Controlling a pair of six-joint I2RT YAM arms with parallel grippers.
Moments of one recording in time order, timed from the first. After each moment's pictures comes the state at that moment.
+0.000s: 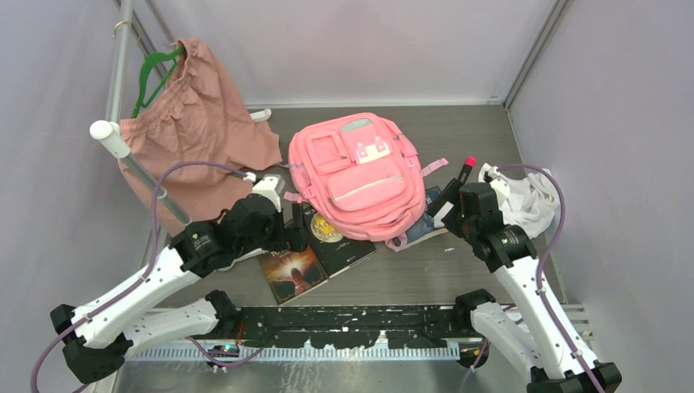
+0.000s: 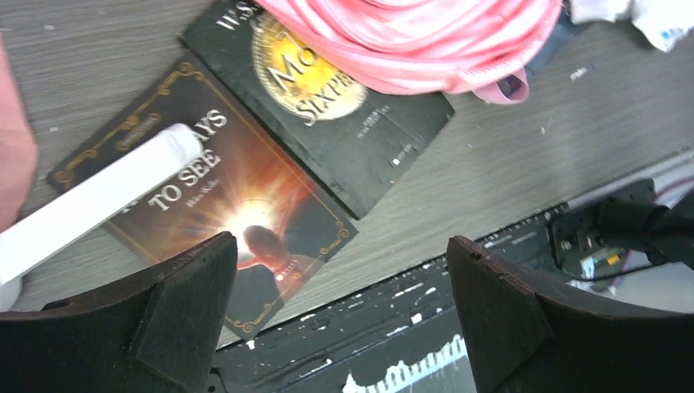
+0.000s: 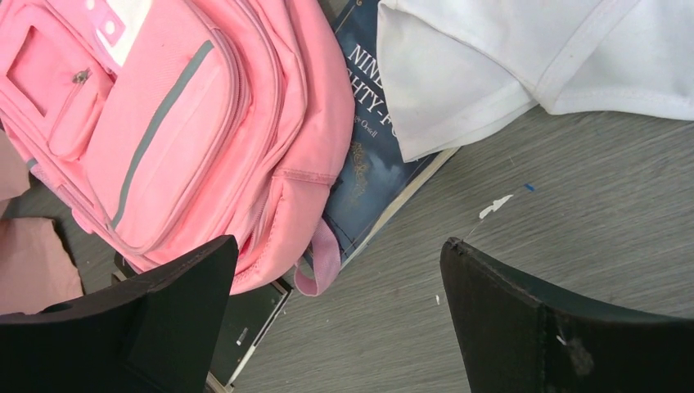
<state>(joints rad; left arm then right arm) -0.90 0.86 0.97 -0.84 -0.24 -0.69 0.29 0.75 0.79 -0.79 0.24 0.82</state>
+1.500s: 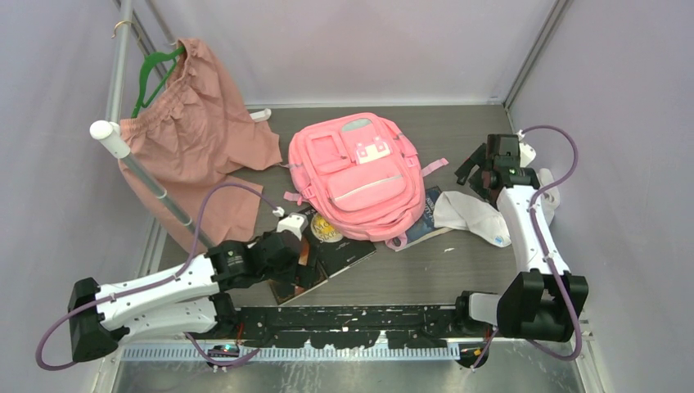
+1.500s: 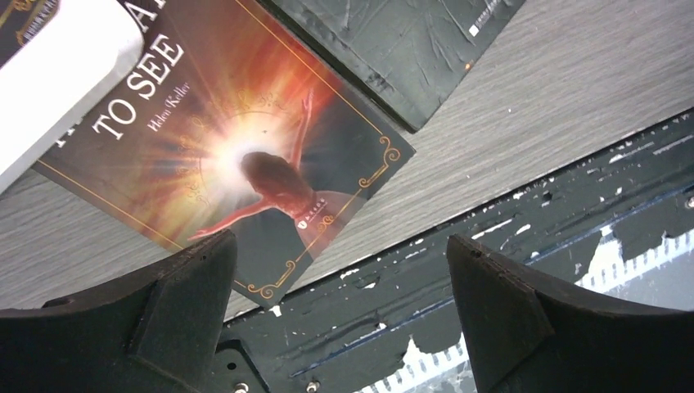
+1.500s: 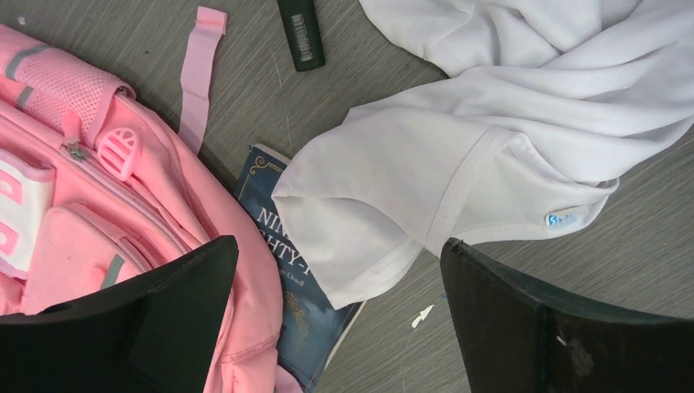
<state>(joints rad) -1.11 0.91 0.69 -0.76 -0.25 -0.74 -0.10 1.24 1.07 -0.73 0.21 0.65</state>
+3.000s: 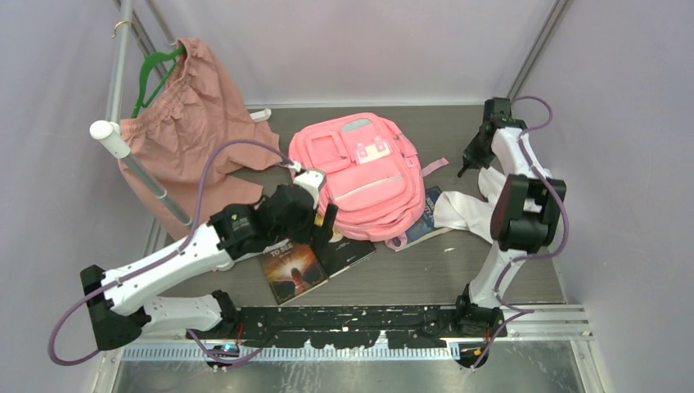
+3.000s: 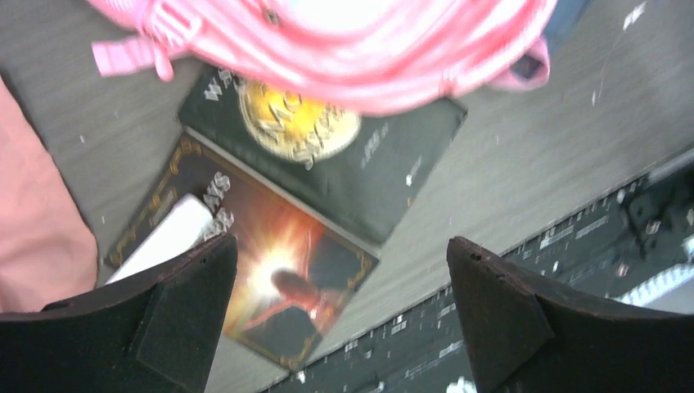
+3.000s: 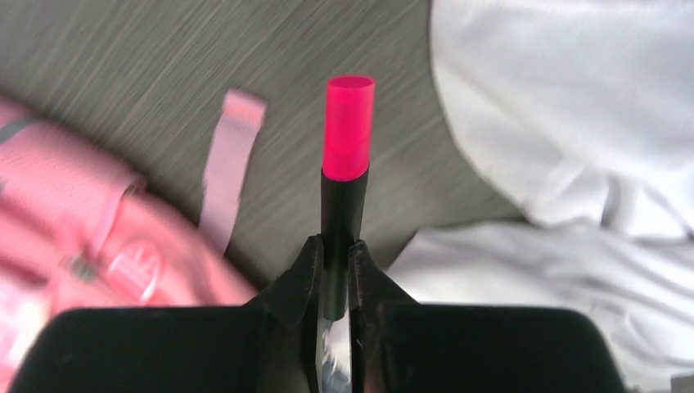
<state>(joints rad) -1.05 1.08 1.08 -0.80 -0.35 -0.48 -0.16 1.93 1.58 -0.75 0.09 0.52</state>
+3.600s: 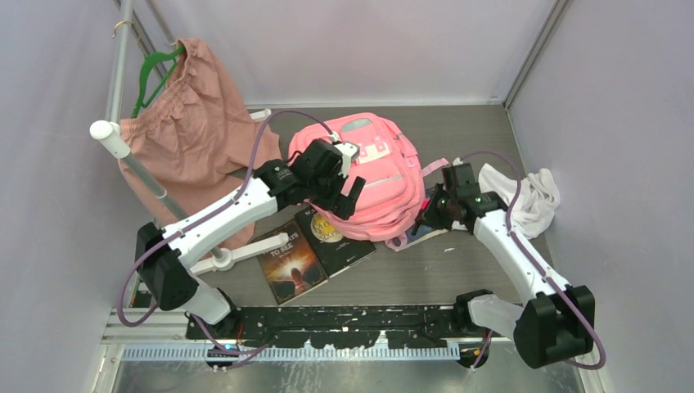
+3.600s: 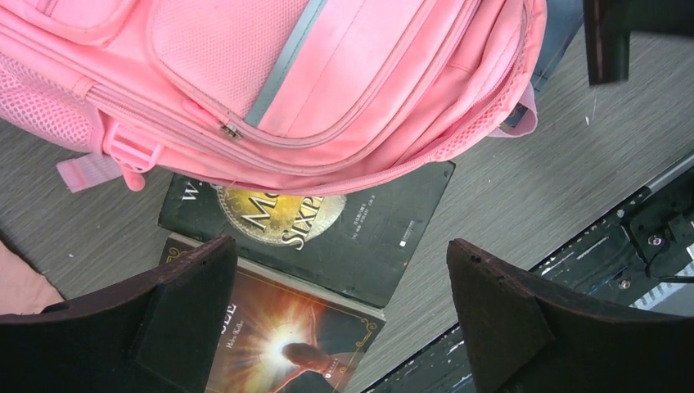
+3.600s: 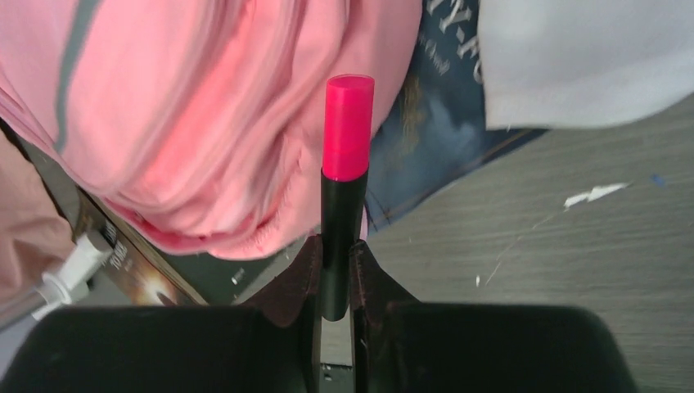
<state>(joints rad) -0.84 1.51 1.43 -0.77 -0.04 -0.23 0.21 1.14 0.87 -0.70 -0.10 0.69</state>
